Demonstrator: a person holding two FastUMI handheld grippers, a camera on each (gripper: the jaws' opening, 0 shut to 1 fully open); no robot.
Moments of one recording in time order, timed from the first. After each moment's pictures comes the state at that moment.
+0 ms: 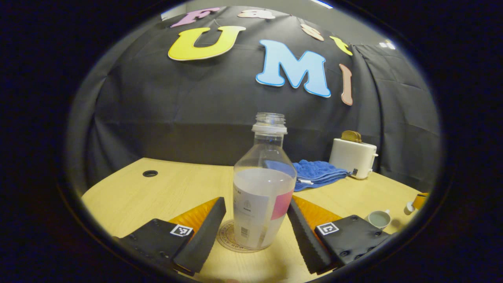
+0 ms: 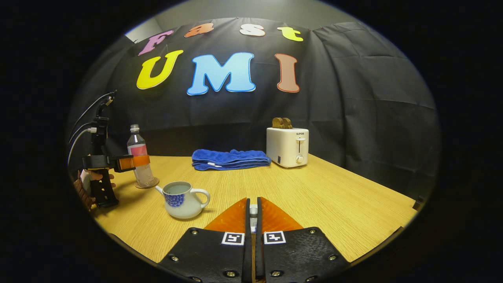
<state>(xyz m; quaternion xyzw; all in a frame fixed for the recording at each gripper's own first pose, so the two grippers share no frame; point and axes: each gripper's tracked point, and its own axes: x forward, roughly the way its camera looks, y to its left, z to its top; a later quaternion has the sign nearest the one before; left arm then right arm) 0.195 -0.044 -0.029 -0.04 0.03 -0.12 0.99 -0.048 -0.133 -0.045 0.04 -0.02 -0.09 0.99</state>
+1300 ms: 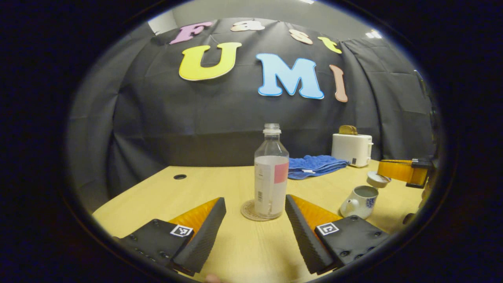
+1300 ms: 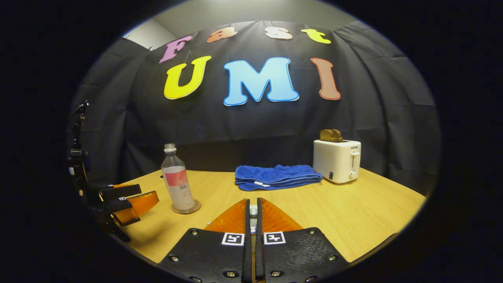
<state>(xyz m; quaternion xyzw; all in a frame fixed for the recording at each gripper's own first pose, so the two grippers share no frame) 0.084 -0.001 -0.035 0.01 0.00 -0.08 1.00 0.020 -0.018 0.011 0.04 -0.05 0.05 1.00</state>
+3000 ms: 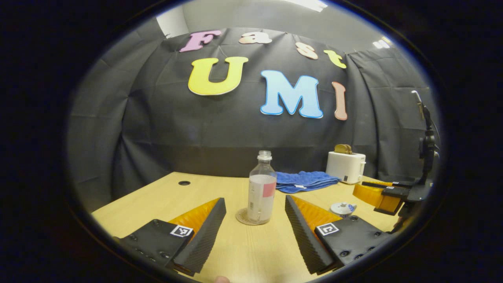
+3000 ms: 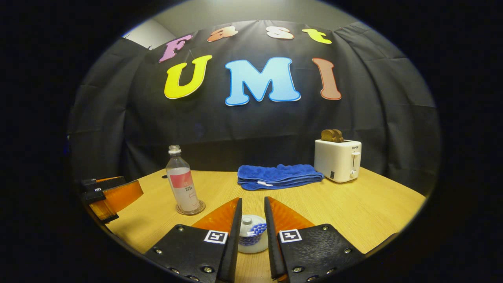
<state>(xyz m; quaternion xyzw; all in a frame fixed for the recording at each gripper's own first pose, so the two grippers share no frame) 0.029 -0.012 0.011 -0.02 -0.04 -0.07 1.00 -0.003 -0.021 0.022 0.04 -0.06 0.02 1.00</state>
